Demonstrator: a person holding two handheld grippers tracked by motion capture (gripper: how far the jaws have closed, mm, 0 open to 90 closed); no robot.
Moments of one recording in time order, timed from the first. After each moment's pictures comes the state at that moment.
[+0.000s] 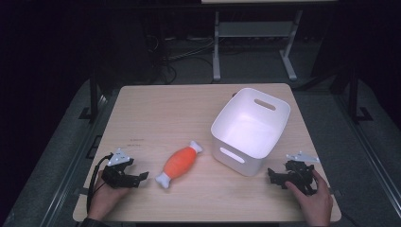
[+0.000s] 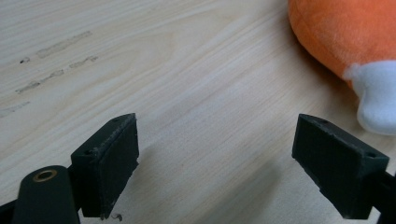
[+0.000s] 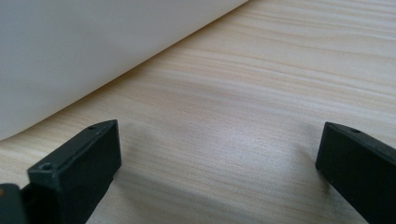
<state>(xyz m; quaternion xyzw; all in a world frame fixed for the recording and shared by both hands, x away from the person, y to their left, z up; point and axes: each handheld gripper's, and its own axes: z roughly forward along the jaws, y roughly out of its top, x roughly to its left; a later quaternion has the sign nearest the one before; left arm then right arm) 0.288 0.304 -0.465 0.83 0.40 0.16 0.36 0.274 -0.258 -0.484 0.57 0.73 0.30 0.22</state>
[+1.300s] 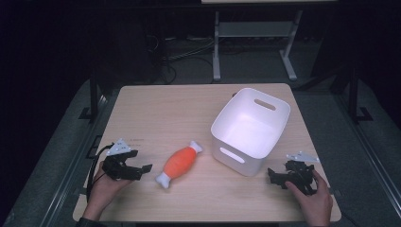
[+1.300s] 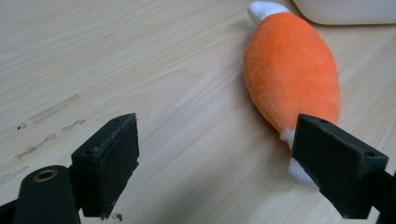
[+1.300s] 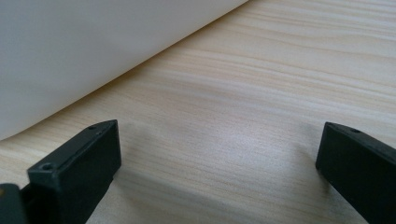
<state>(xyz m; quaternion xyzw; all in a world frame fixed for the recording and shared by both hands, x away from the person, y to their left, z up) 0.296 0.287 -0.423 0.83 0.38 0.14 0.39 0.274 -0.258 -0.484 0.58 0.73 0.30 0.22</state>
